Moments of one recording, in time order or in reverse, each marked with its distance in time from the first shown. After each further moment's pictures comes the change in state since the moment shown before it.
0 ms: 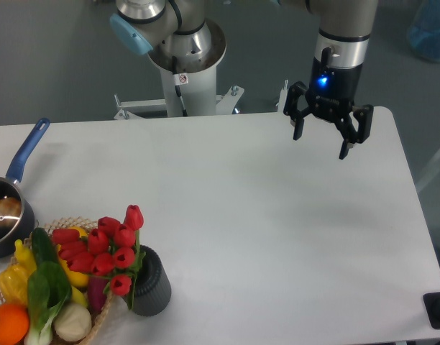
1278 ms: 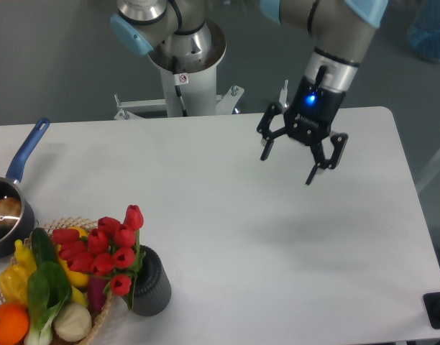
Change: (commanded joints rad) arm -0.040 -0.109 -0.055 0.006 -0.431 -0.048
